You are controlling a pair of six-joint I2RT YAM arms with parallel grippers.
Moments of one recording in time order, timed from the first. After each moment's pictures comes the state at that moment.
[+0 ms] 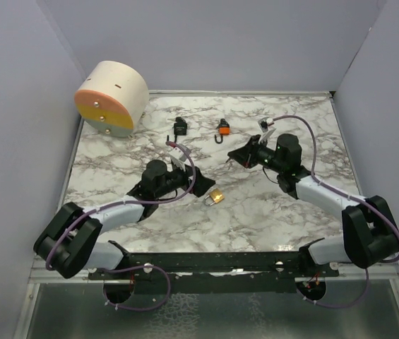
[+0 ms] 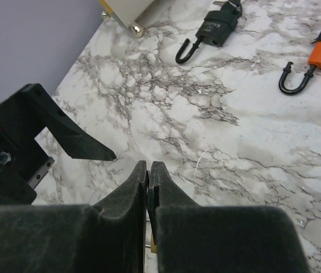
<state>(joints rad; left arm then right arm) -0.60 1.29 0.47 0.65 0.38 -0.39 0.39 1.39 0.68 0.53 -0.51 0.46</state>
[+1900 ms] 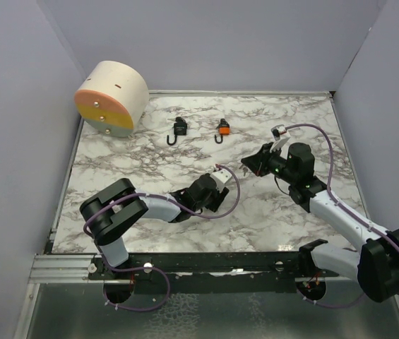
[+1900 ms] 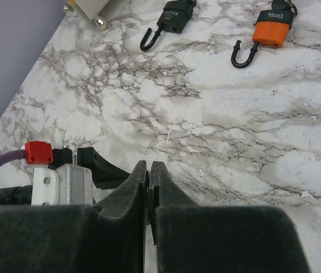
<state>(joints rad) -0.96 1.71 0.67 0.43 -0.14 -0.13 0.36 1.11 0.59 0.26 -0.37 0.37</state>
